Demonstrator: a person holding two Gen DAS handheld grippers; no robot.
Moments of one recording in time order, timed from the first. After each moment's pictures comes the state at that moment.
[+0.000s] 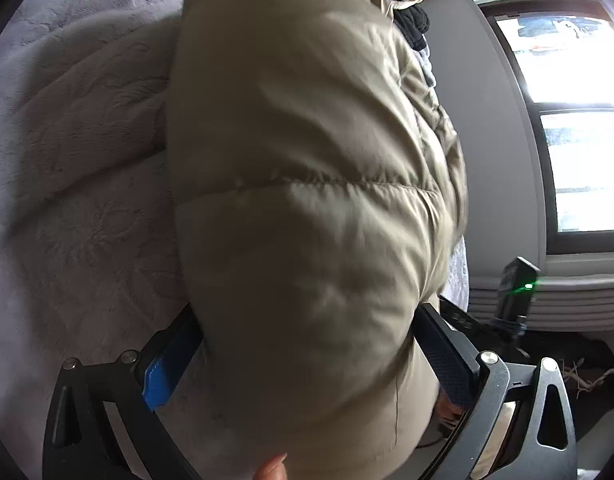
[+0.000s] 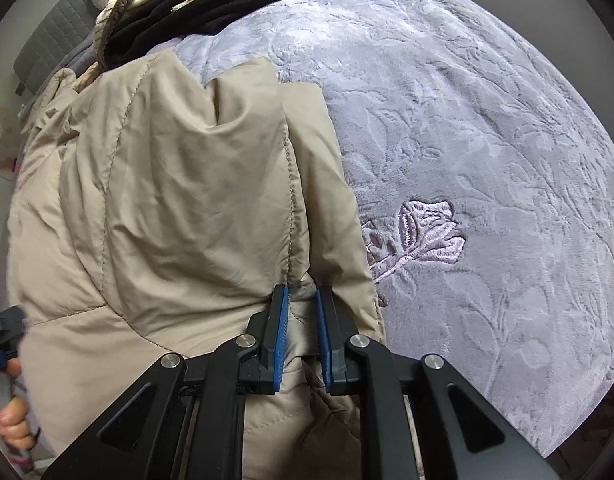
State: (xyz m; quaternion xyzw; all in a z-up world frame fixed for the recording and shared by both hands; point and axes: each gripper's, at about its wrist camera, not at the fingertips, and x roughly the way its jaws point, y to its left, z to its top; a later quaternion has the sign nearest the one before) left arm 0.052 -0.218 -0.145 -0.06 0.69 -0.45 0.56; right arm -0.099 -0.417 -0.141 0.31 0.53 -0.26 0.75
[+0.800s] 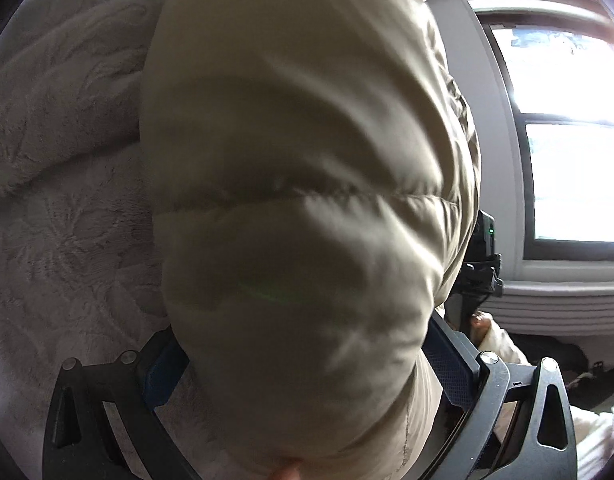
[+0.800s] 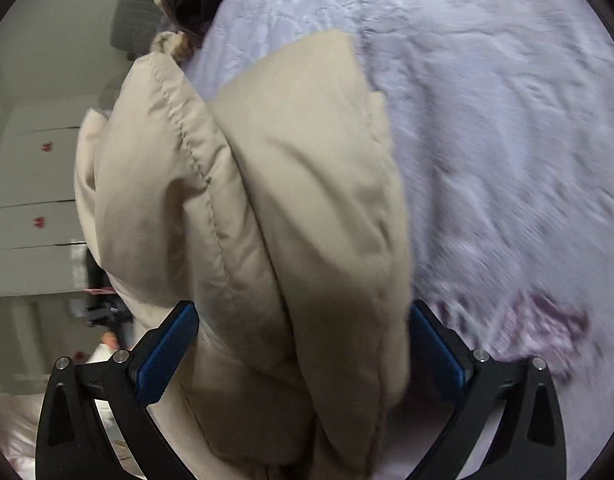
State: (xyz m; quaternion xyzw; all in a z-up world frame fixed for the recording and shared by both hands) left arm 0.062 -0.216 -0.189 -0.12 0.71 -0.47 0.51; right arm -0.056 -0.508 -0.215 0.49 0.52 0.09 0.69
